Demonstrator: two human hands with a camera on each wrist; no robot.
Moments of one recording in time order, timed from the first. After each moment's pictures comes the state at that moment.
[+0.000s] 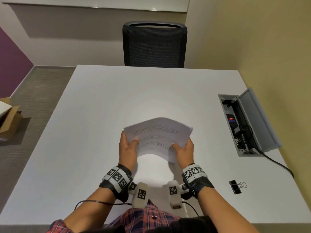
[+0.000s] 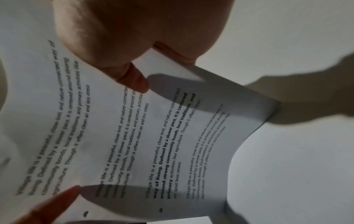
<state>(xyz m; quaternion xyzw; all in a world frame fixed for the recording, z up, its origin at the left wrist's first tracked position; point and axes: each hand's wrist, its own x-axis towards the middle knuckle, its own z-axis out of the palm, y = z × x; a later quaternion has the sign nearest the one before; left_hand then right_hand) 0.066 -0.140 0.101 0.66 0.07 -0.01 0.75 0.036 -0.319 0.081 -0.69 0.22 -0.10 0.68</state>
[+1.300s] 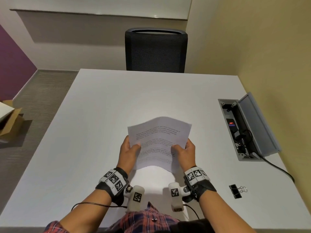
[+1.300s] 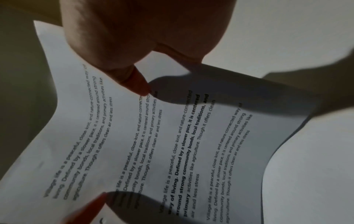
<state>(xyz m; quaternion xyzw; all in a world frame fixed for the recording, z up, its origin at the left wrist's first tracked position) 0.063 -0.132 0.104 0.67 0.06 -0.09 0.73 0.032 -0.320 0.101 -0.65 0.21 -0.07 0.72</state>
